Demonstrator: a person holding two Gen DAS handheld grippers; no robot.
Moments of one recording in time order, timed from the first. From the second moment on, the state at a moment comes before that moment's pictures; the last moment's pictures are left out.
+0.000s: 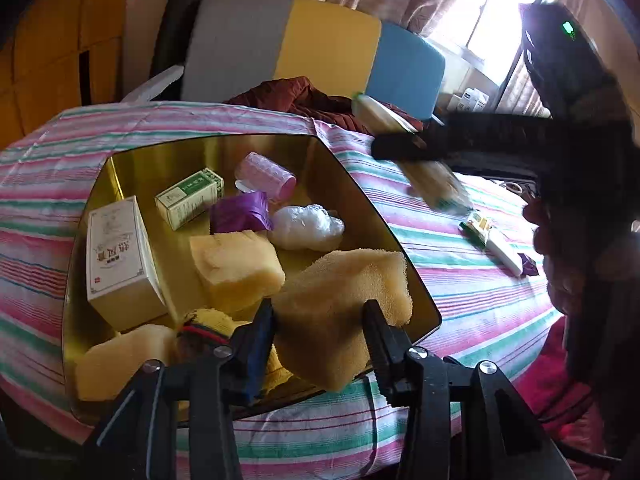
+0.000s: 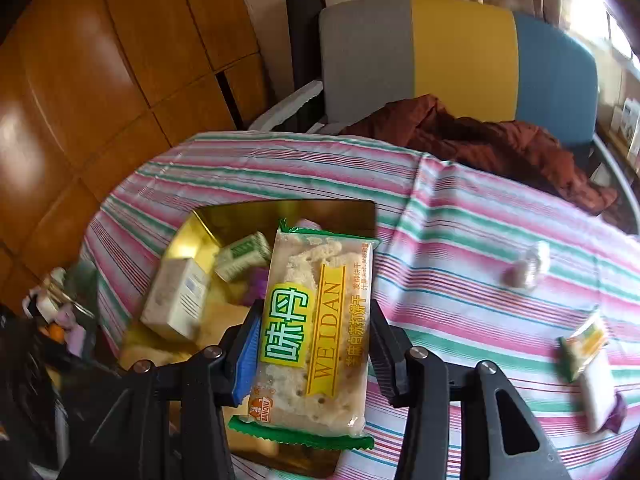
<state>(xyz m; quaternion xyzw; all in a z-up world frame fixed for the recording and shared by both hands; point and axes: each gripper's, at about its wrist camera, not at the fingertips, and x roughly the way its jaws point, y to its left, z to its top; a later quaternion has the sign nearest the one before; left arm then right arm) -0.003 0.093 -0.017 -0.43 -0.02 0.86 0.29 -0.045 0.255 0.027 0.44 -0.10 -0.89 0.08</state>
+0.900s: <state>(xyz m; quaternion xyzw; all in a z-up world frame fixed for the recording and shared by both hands) 0.003 0.065 -0.007 -0.39 0.00 0.91 0.16 -0.010 0.246 -0.005 0.44 -0.07 -0.89 0.01</state>
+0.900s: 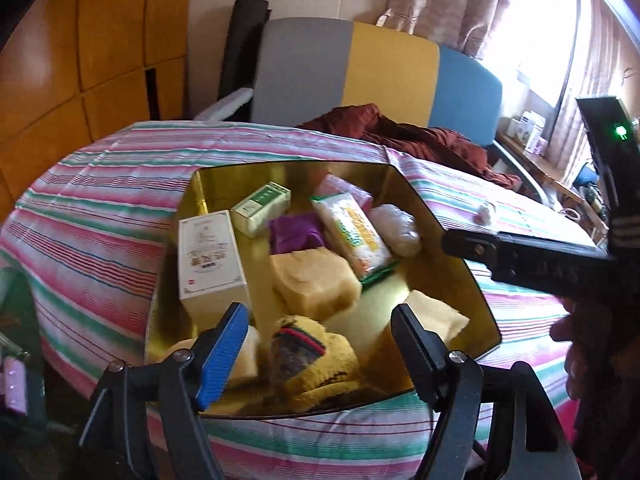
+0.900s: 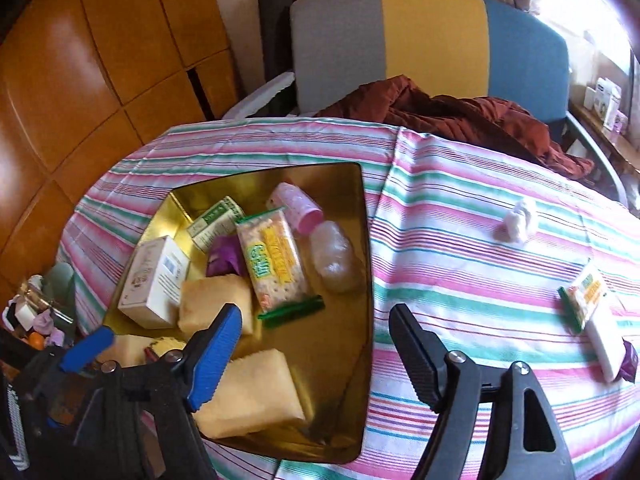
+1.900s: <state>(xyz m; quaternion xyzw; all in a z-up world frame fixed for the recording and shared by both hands) 0.004 0.068 -0.015 -0.38 0.03 0.91 0.14 0.012 0.264 -0.012 0.43 -0.03 -0.90 -0.06</state>
